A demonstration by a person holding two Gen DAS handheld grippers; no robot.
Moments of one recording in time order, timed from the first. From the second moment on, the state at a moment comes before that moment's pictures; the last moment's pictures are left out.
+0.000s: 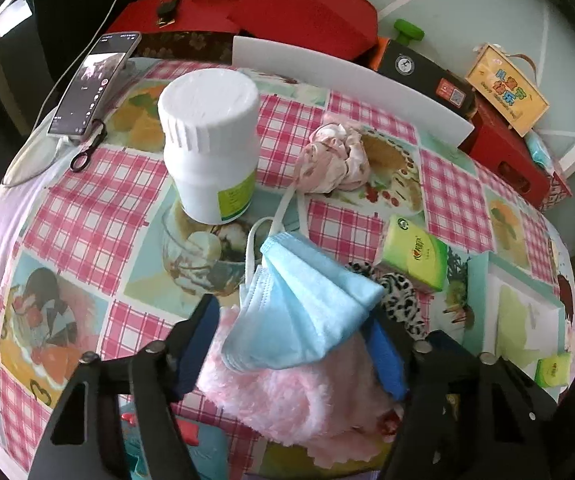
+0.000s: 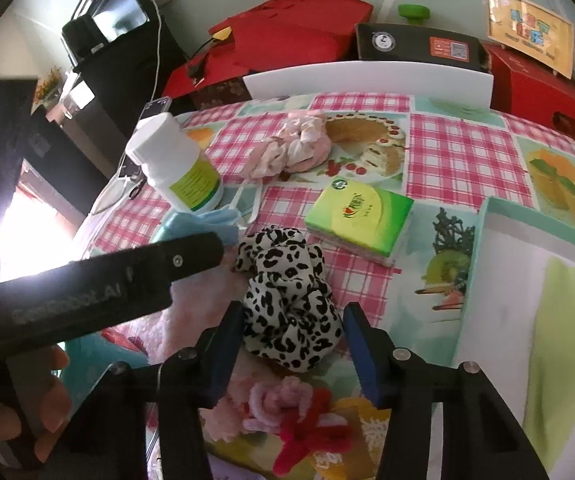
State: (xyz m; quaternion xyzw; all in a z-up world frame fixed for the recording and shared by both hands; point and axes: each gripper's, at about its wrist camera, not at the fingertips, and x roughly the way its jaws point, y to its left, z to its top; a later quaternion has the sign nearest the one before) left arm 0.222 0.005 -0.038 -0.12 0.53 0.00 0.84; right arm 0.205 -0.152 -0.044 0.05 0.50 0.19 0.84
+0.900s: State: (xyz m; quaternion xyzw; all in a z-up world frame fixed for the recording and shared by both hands) left arm 0.216 0.017 -0.033 -0.14 0.51 0.03 0.85; right arm 0.206 -0.159 -0.050 0.07 0.51 0.20 0.83
